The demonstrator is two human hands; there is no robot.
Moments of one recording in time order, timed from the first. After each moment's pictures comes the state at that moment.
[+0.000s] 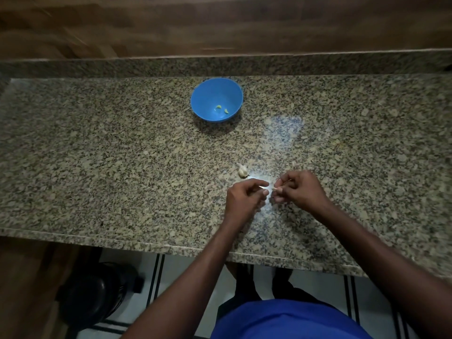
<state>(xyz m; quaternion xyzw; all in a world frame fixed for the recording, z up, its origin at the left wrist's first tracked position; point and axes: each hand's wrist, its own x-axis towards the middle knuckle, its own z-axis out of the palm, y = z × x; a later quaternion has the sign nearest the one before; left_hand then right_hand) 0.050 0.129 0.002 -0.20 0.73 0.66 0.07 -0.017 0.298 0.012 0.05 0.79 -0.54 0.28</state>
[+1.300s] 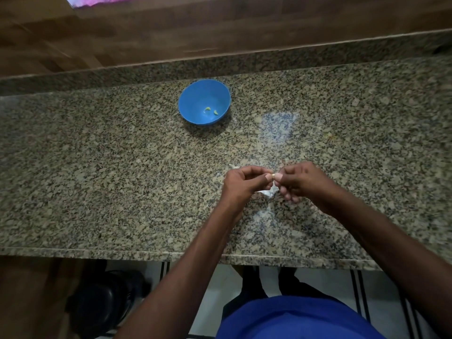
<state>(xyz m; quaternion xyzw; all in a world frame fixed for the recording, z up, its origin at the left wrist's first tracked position) 0.019 0.133 0.042 -0.21 0.61 0.75 0.15 -0.024 0.317 0.062 0.02 0.71 -0.60 0.36</state>
